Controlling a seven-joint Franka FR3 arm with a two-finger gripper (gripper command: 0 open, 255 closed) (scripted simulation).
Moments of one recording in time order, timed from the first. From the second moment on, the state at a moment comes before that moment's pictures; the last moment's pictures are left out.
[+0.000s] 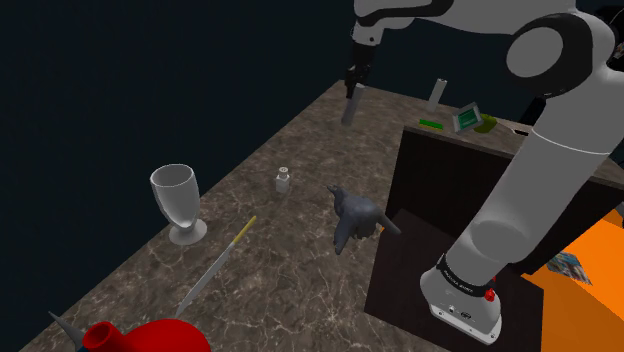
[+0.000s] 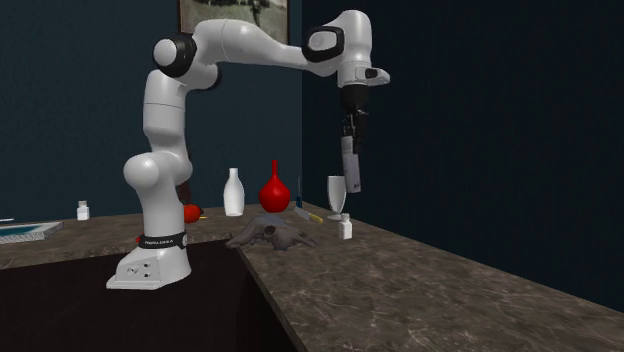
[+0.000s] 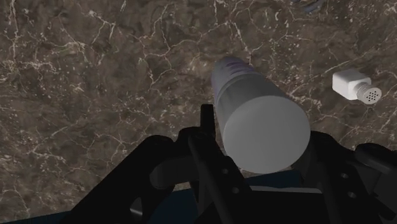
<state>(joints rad) -0.11 0.07 -0.23 -1.67 0.04 1.74 -0.39</state>
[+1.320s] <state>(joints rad) 0.11 -0.18 0.03 -1.95 0.03 1.78 0.08</state>
